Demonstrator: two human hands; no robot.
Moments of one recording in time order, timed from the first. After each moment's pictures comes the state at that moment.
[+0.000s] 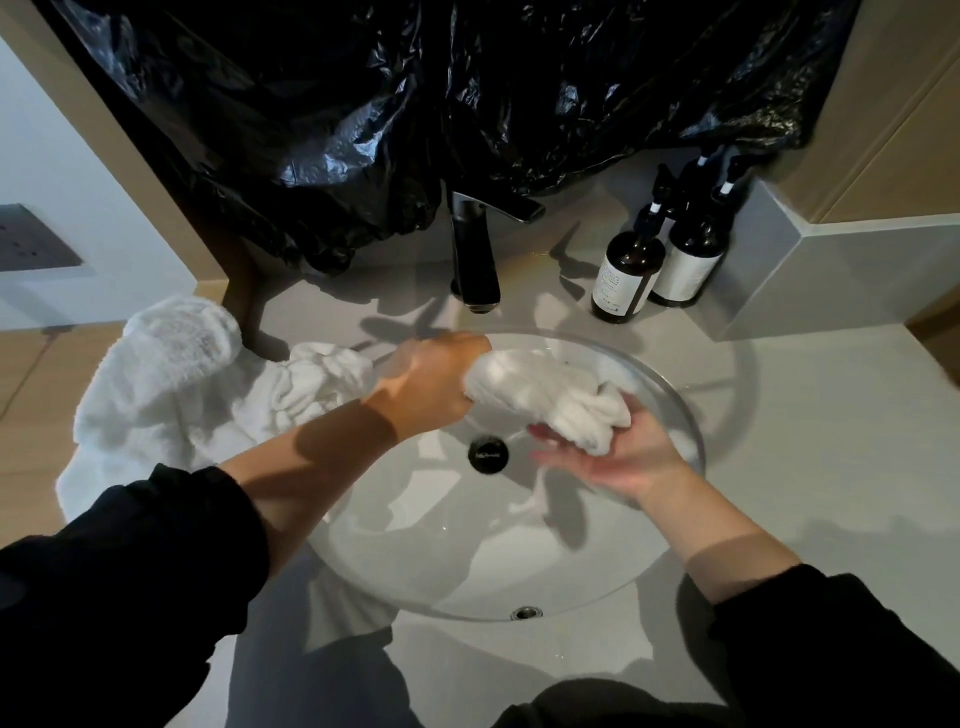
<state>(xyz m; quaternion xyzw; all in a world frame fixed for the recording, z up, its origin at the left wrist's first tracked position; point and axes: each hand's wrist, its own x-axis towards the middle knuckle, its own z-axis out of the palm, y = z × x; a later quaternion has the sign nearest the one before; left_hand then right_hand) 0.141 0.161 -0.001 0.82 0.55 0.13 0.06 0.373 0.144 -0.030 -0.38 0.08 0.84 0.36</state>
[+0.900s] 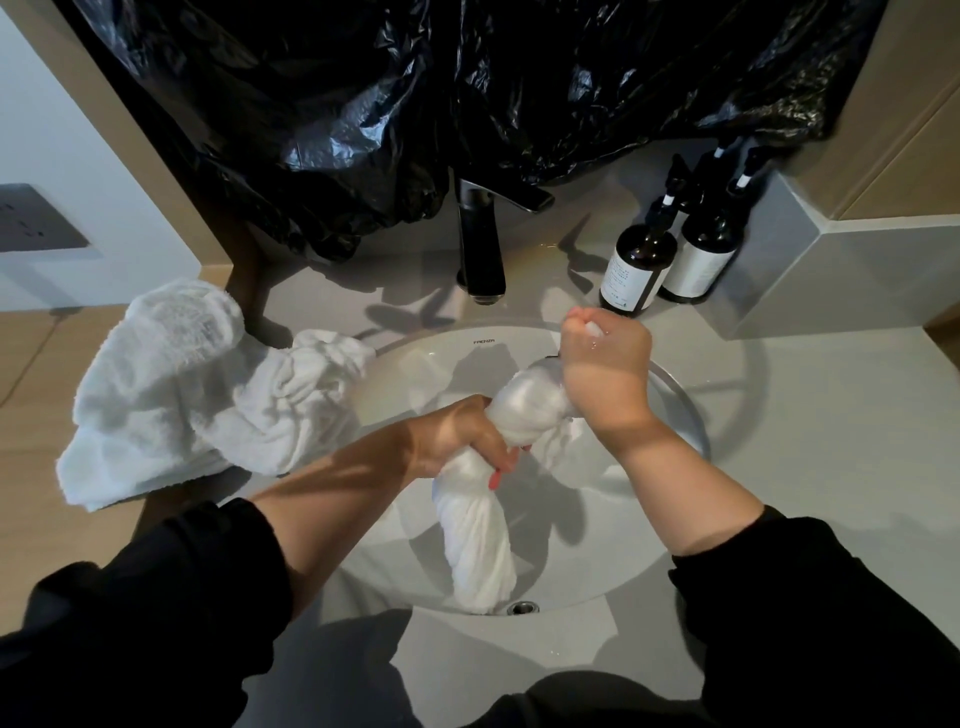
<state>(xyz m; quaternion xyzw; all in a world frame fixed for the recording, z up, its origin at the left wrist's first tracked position) 0.165 0.134 -0.026 0.51 0.46 0.15 0.71 0.319 0.171 0.009 -0.59 -0.55 0.35 0.49</state>
